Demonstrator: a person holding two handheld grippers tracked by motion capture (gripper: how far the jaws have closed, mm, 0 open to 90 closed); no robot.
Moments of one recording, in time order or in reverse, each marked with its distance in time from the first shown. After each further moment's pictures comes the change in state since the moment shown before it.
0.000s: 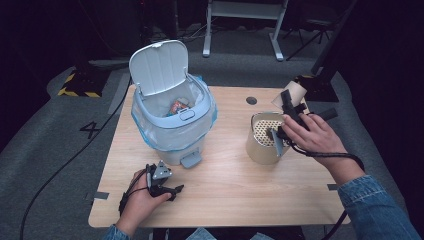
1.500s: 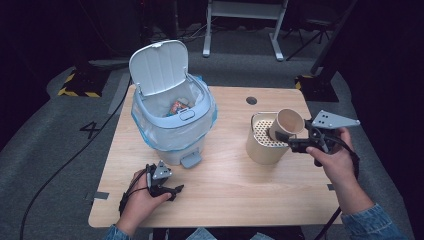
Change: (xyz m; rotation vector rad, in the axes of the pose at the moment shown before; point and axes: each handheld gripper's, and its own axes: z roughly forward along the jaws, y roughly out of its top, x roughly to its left) left arm 0.000 0.000 0.000 0.000 0.000 0.000; right arm 0.012 -0.053 -0.046 -0.732 0.840 2.018
